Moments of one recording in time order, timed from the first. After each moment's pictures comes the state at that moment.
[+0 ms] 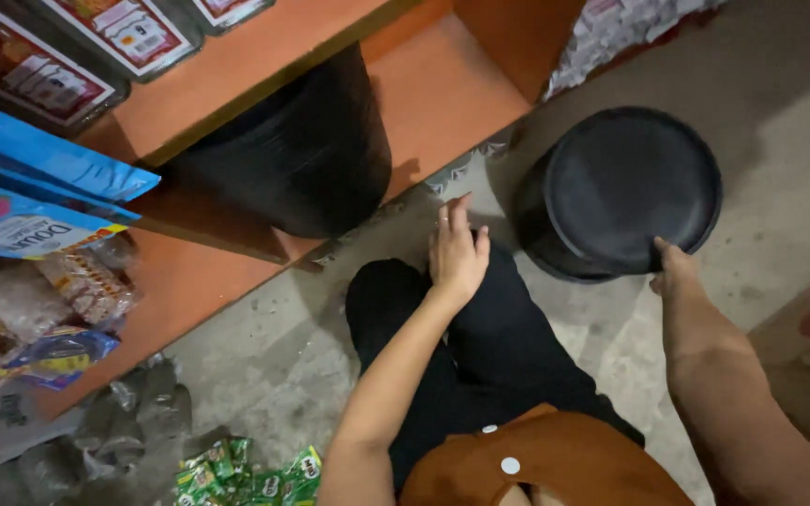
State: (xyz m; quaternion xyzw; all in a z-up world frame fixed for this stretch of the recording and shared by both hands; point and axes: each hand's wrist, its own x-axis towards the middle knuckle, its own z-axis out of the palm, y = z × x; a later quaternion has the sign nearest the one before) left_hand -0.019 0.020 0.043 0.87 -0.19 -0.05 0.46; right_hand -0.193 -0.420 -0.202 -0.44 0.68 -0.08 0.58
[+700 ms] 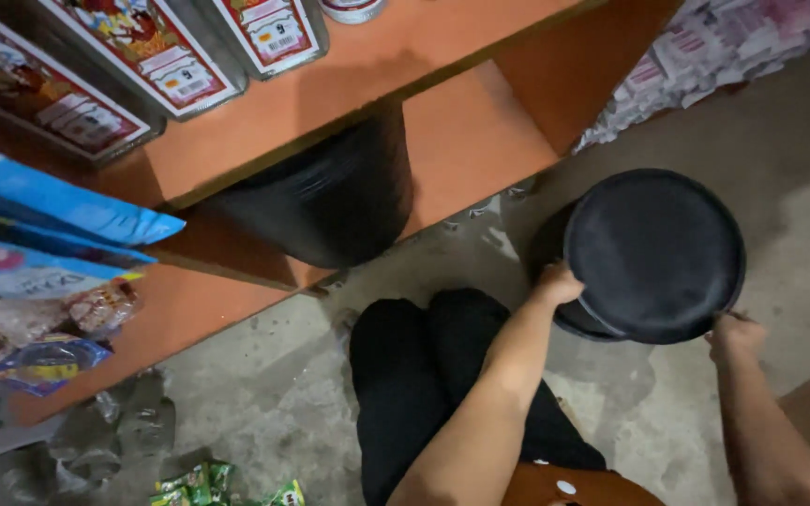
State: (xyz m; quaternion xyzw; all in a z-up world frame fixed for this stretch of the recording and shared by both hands) left_hand 0.033 -0.213 -0.227 0.83 -0.14 -0.38 0.37; right_hand -0.178 -0.444 -0.149 -0.58 0.67 -0.14 0.44
